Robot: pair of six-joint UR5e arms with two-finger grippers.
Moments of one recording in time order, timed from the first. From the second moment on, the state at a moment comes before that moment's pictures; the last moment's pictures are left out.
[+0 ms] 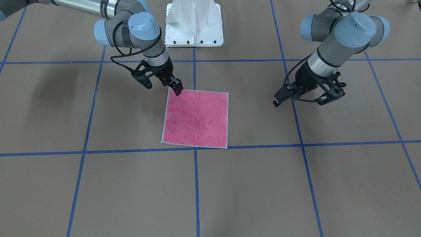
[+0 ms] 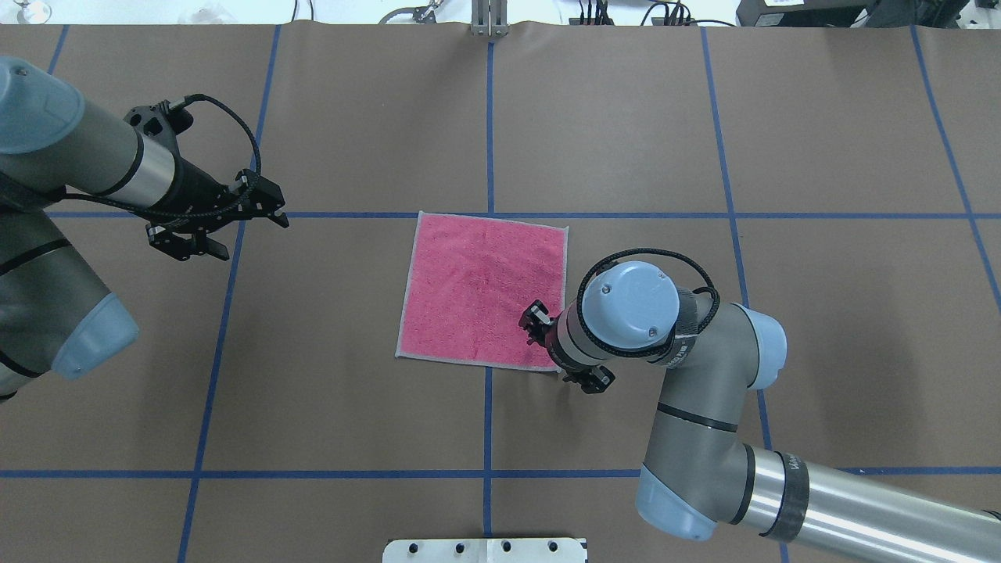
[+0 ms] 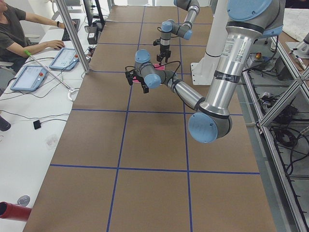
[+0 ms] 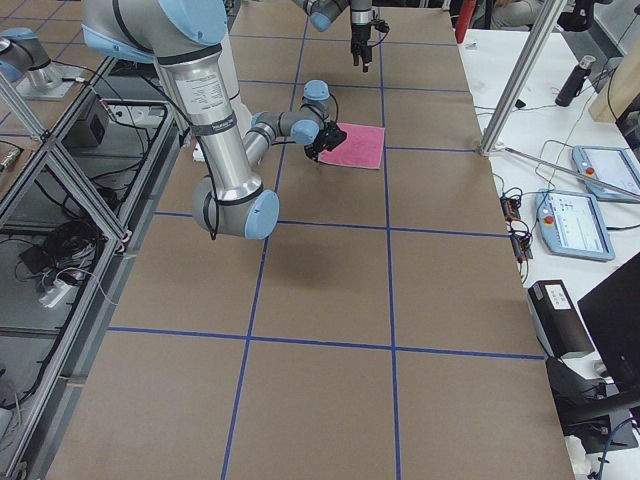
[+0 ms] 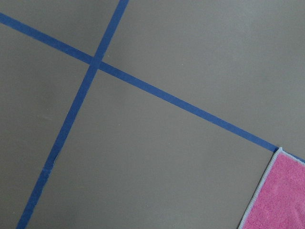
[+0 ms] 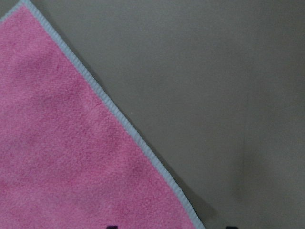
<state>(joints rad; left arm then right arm) -0.85 -1.87 -1.81 -1.93 -2.19 -1.49 0.40 -1.06 1.71 -1.32 1.82 2.11</state>
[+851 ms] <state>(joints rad) -0.84 -1.87 -1.81 -1.93 -2.19 -1.49 0.38 -1.07 1.71 -1.32 1.79 2.16</state>
